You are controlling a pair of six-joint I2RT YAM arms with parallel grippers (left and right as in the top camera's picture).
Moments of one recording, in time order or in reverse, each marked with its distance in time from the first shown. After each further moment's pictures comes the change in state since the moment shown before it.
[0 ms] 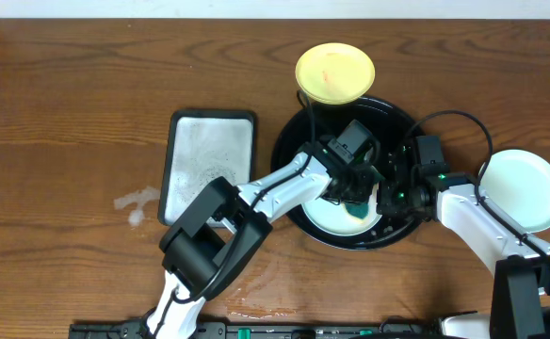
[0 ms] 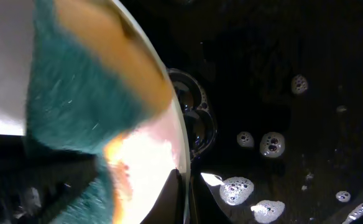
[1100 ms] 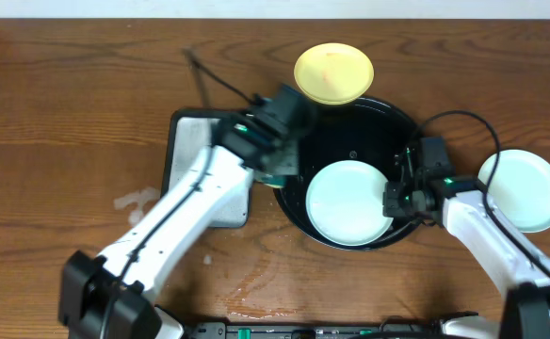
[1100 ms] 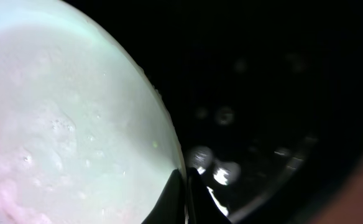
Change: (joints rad) left arm 0.236 -0.468 0.015 -0.524 -0.447 0.054; right arm 0.003 -0.117 0.000 -0.085 0.104 -0.004
